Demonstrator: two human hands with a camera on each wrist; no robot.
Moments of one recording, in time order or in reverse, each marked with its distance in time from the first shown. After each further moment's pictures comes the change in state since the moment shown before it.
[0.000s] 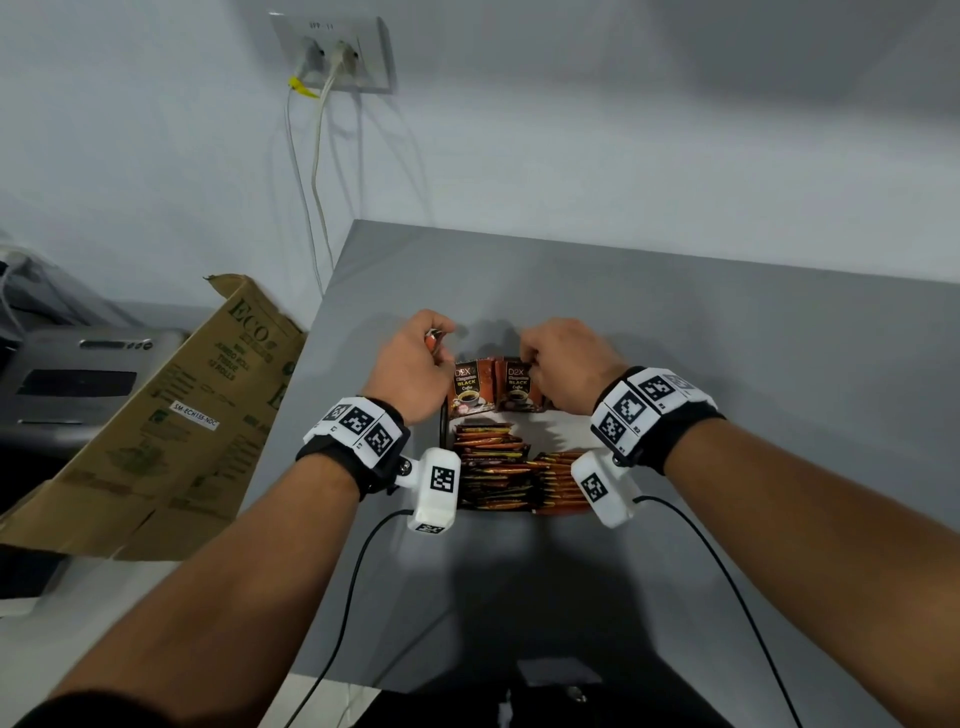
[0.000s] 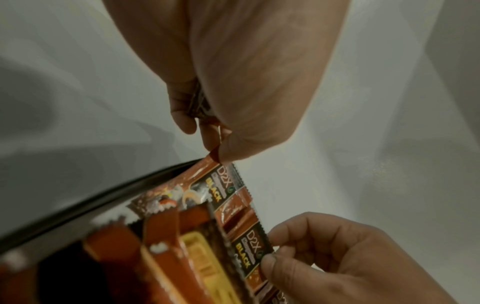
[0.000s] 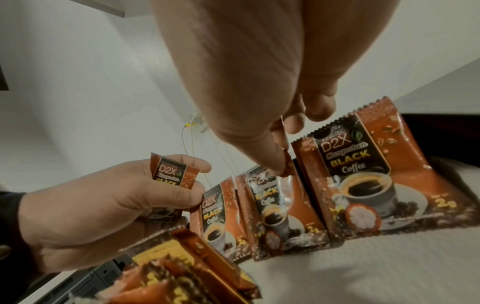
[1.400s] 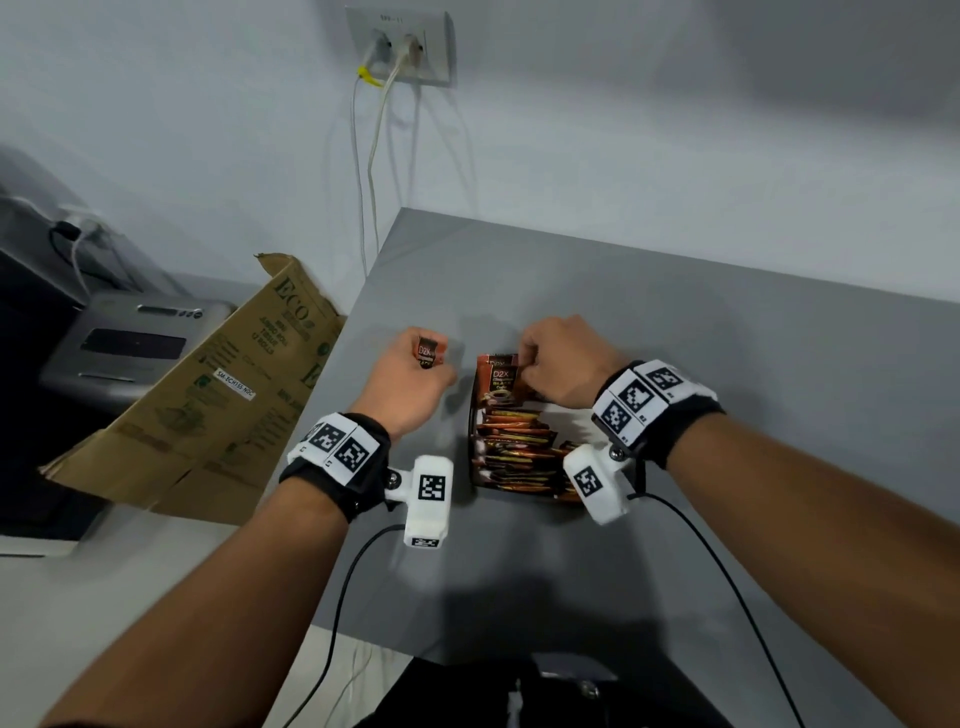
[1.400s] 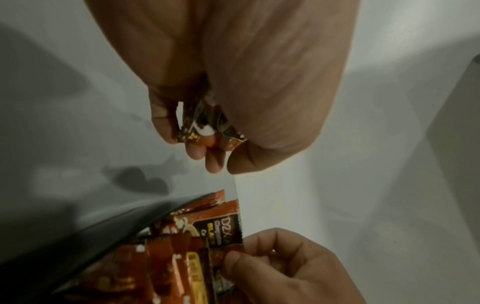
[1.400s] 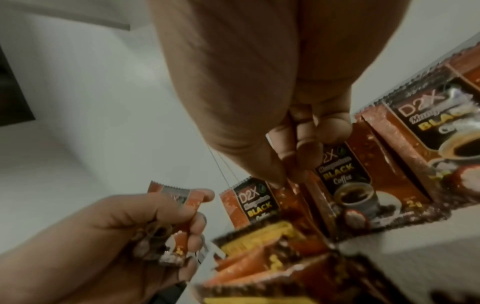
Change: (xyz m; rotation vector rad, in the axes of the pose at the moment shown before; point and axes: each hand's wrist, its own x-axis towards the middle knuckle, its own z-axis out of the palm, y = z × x) left_hand -0.045 -0.020 -0.022 -0.296 0.079 -0.240; right_hand 0.010 -0.030 0.007 0.102 -0.083 -0.047
